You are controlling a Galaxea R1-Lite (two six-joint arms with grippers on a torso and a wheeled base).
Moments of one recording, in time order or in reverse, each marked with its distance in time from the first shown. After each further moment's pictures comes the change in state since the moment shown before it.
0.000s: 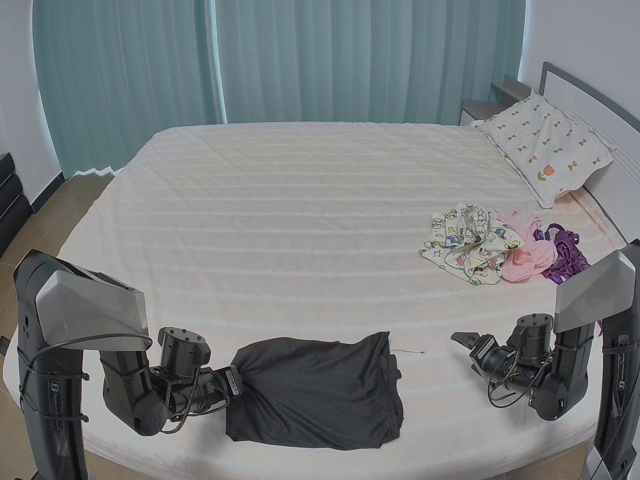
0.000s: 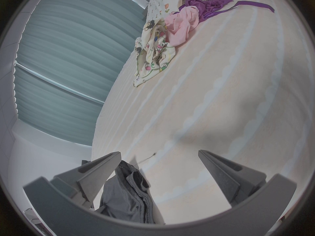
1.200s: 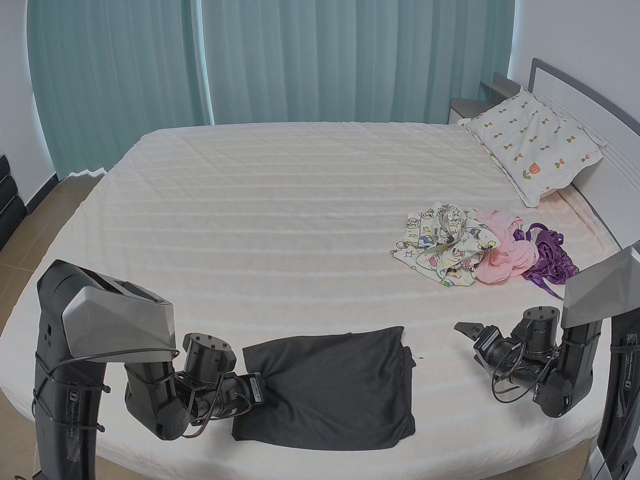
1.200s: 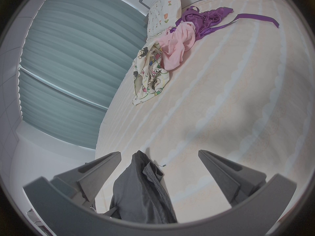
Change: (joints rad) left arm -0.086 0.073 -0.083 0.001 -0.009 0.052; right arm -0.003 -0.056 0.004 0.000 -0.003 -0.006
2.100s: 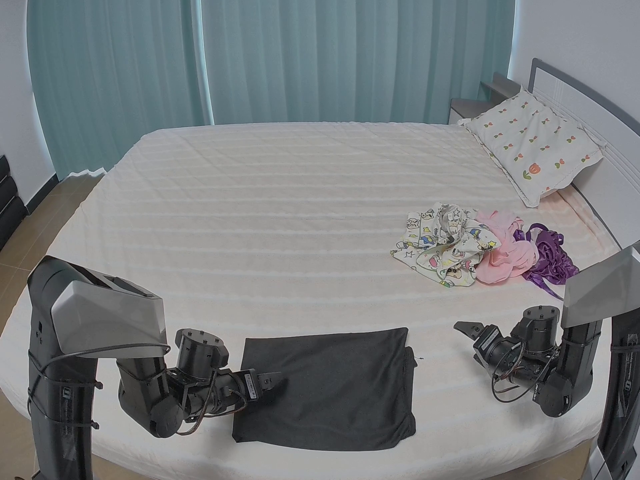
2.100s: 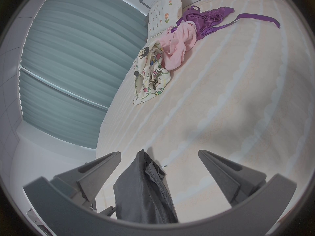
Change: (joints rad) left arm 0.023 -0.031 0.018 -0.002 -0.029 0.001; right arm 0.001 -0.002 -0.003 0.001 0.003 0.000
